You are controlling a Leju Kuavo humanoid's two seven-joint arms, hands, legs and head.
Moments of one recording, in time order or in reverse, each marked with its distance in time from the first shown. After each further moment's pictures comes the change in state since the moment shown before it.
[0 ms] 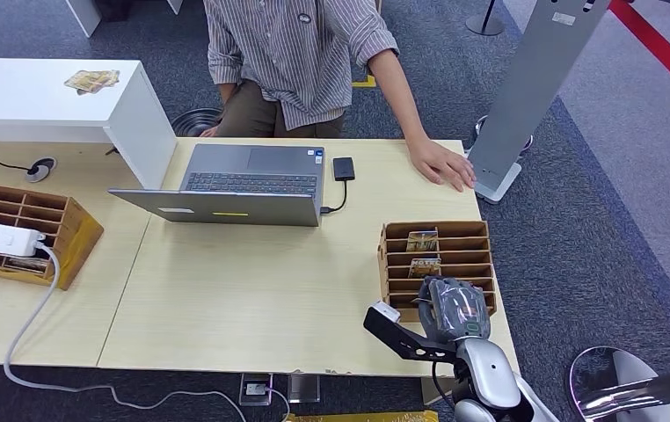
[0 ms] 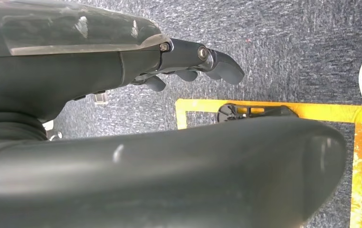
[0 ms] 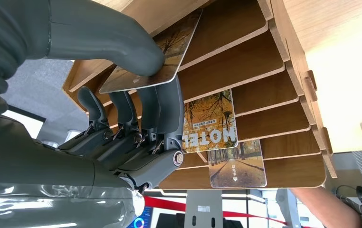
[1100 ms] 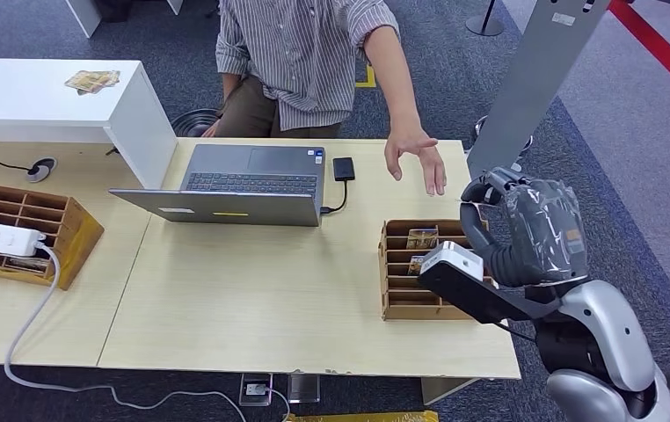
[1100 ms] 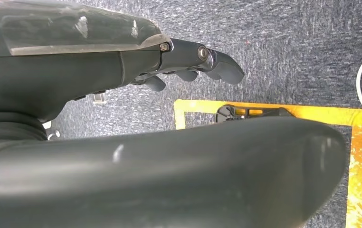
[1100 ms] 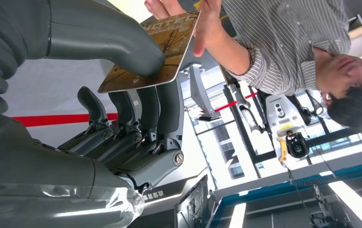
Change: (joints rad) left arm 0.001 0.014 0.001 0.000 0.011 -0.004 -0.008; right arm -0.199 -0.193 -0.143 -0.541 -0.241 0.068 -0.099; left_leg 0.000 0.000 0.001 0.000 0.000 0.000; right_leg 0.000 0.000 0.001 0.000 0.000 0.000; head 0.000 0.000
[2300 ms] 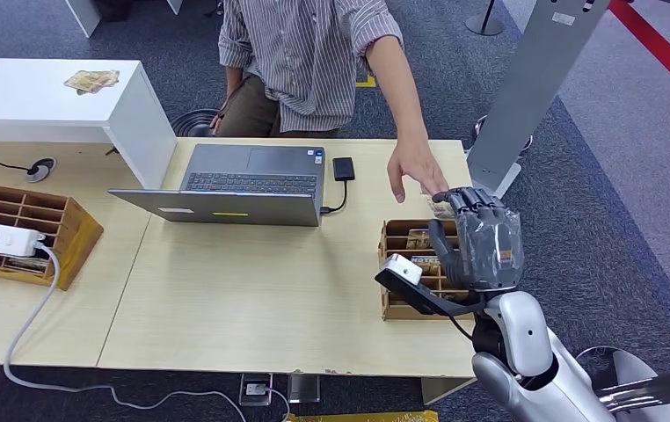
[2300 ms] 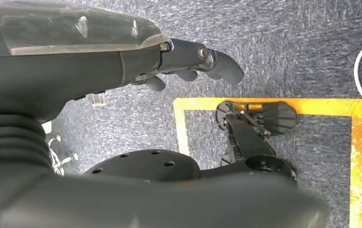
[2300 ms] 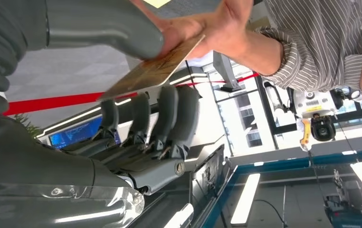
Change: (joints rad) left arm -0.002 -0.002 0.000 0.000 -0.033 -0.026 -0.004; right arm 0.021 0.132 0.120 0.435 0.357 -0.378 -0.080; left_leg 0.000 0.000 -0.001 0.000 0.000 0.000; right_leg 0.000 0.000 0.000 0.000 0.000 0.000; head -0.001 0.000
